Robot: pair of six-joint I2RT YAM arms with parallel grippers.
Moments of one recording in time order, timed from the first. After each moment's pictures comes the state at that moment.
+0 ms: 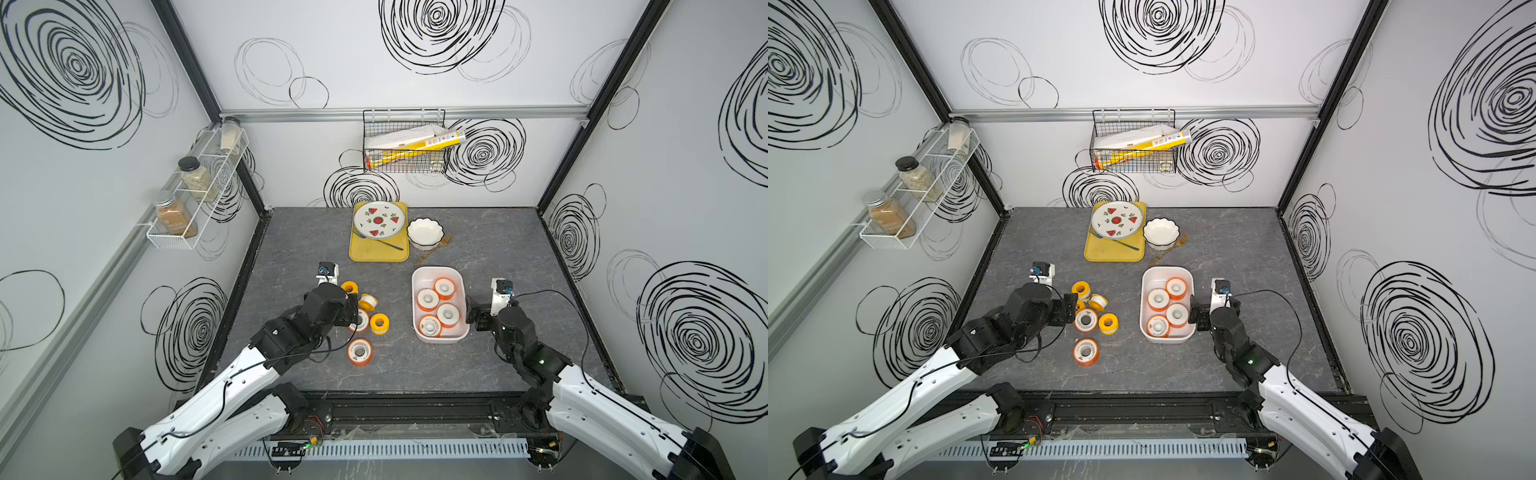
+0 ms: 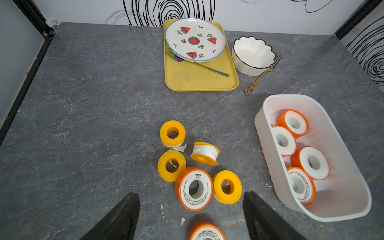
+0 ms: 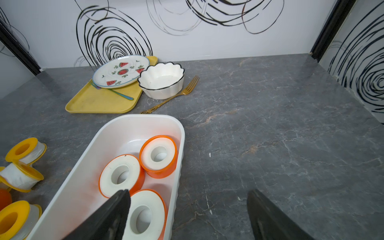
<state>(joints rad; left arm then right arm) -0.68 0.84 0.81 -0.70 -0.40 -0.49 0.68 0.67 0.27 0.05 0.48 0.34</state>
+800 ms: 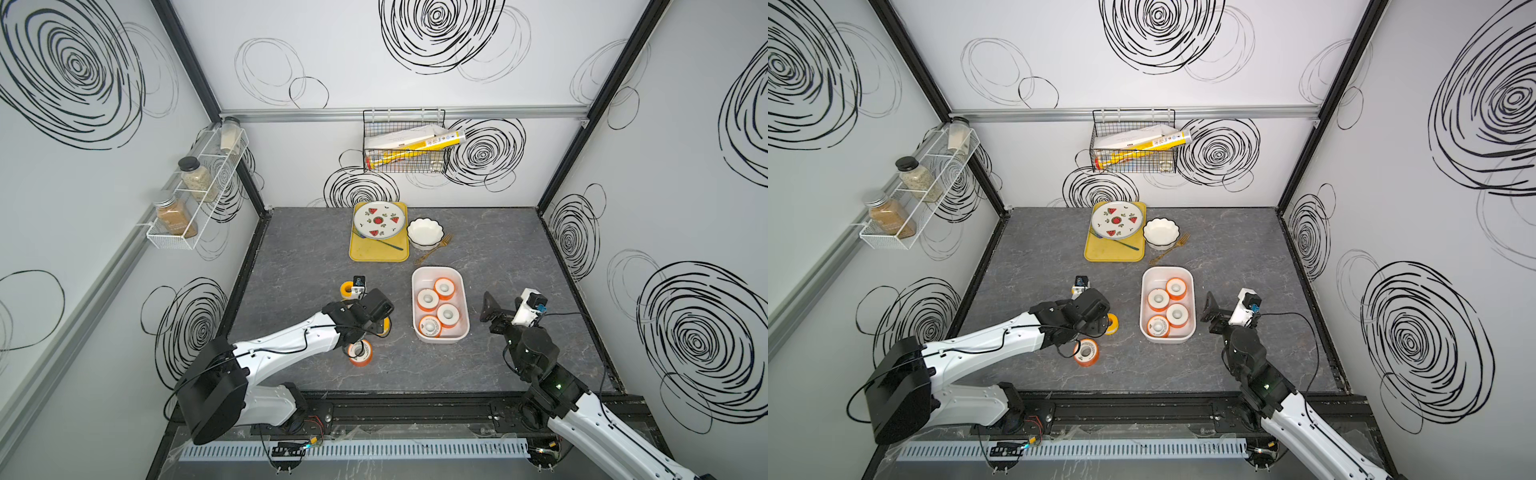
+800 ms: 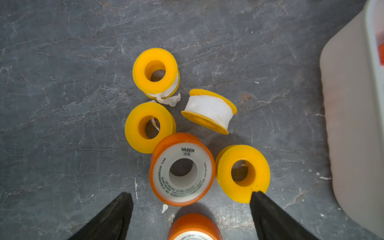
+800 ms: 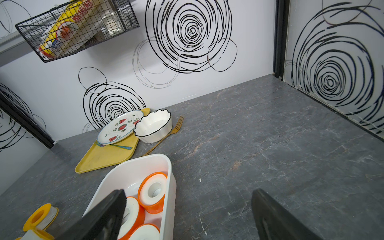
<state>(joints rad) -0.82 1.33 0.81 -0.66 -0.46 -0.78 0.68 0.33 0.13 0.04 0.63 0.44</state>
